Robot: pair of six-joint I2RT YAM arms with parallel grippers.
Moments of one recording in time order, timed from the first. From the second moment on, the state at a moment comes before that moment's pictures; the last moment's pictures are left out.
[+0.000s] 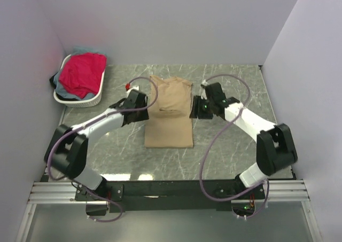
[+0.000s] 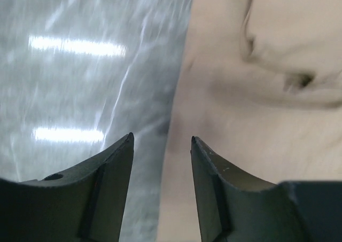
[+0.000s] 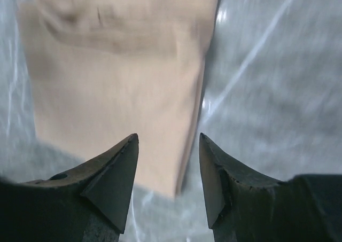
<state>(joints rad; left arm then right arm) -0.52 1.60 1.06 -0.36 -0.27 -0.60 0.39 1.59 1.11 -0.42 -0.16 0.41</state>
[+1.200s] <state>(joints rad) -0.57 1.41 0.49 0.16 0.11 -0.78 0.39 1.53 0.57 0.06 -0.56 0.65</state>
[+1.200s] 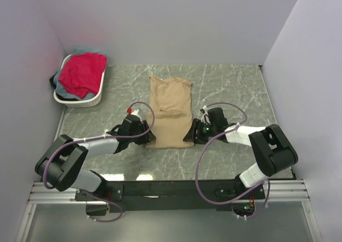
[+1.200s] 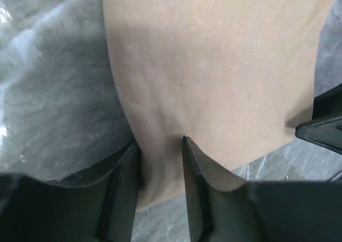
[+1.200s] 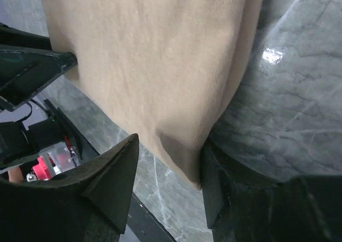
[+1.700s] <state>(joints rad) -0.70 1.28 0.44 0.00 0.08 -0.83 0.42 1.40 0.47 0.01 -0.53 0.66</state>
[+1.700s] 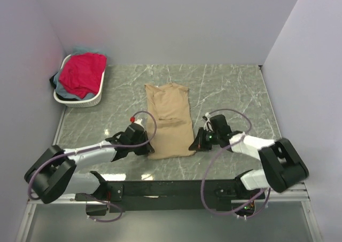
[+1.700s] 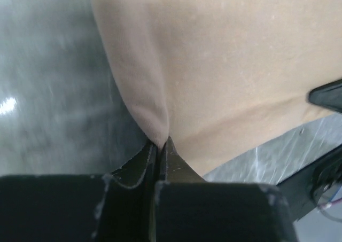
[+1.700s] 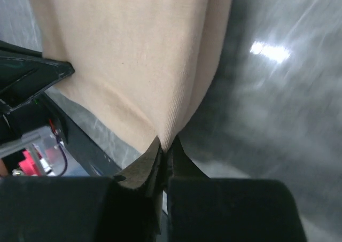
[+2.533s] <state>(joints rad) -0.99 0.82 0.72 -0.70 -0.17 -1.07 0.74 0.76 0.57 -0.49 -0.28 0.76</state>
